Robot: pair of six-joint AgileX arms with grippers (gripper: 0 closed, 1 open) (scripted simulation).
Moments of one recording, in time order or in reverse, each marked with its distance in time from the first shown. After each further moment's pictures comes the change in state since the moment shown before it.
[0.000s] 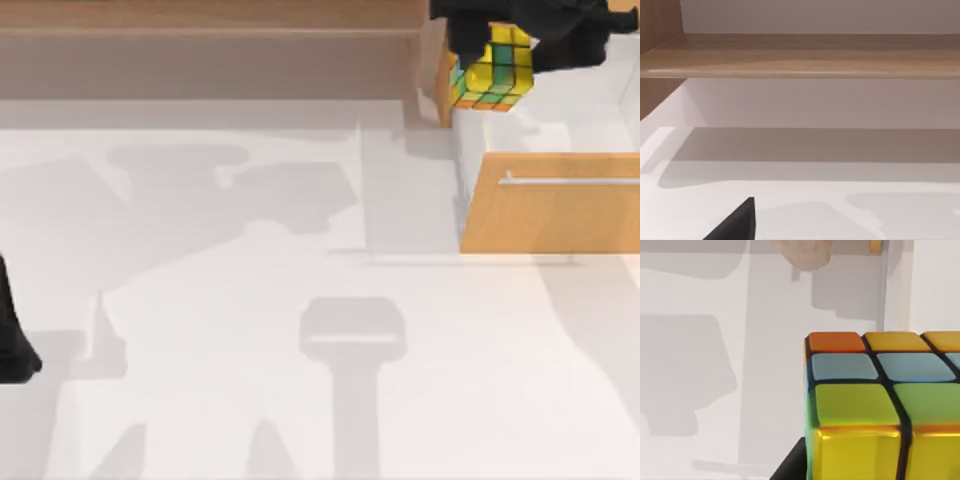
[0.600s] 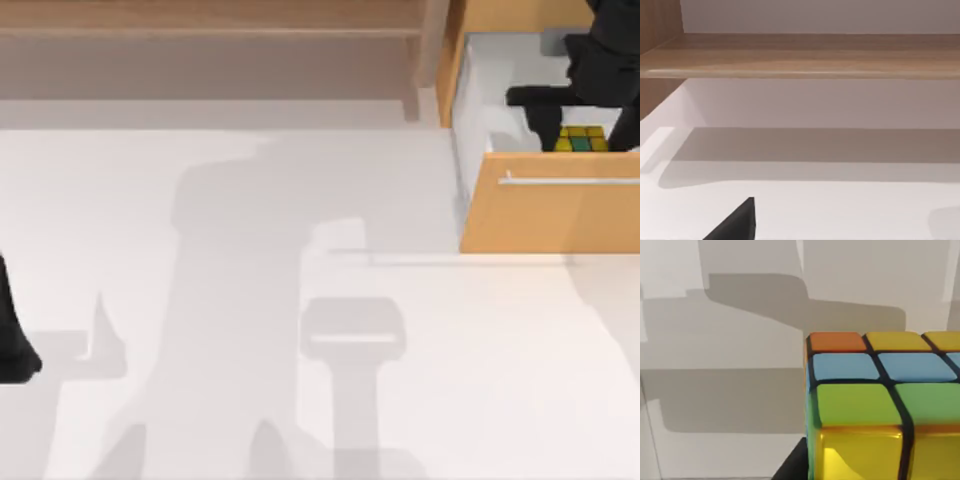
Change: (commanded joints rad) left arm 0.000 0.000 0.000 0.000 0.000 0.000; right arm -0.186 0.337 0.203 -0.298 0.032 -0.158
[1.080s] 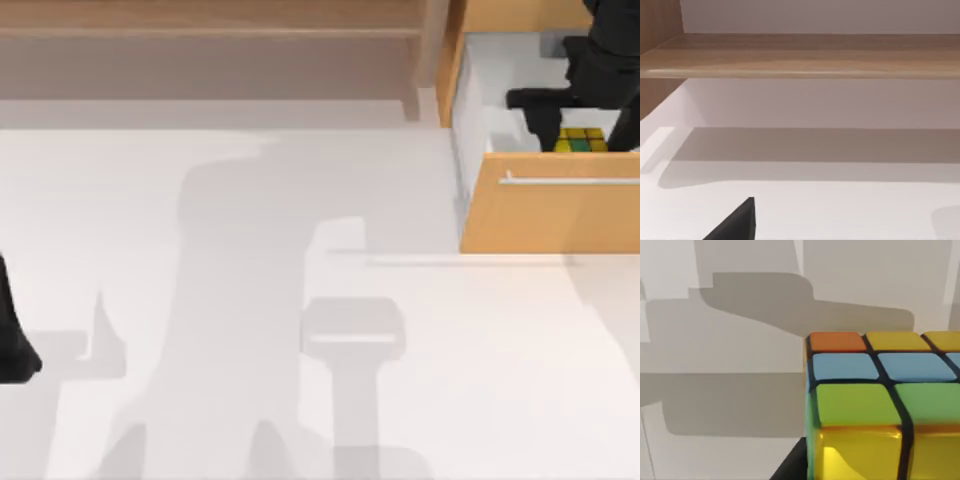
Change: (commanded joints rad) left arm 0.000 0.000 0.000 0.000 0.000 0.000; right arm 0.000 0.010 0.004 0.001 0.004 -0.006
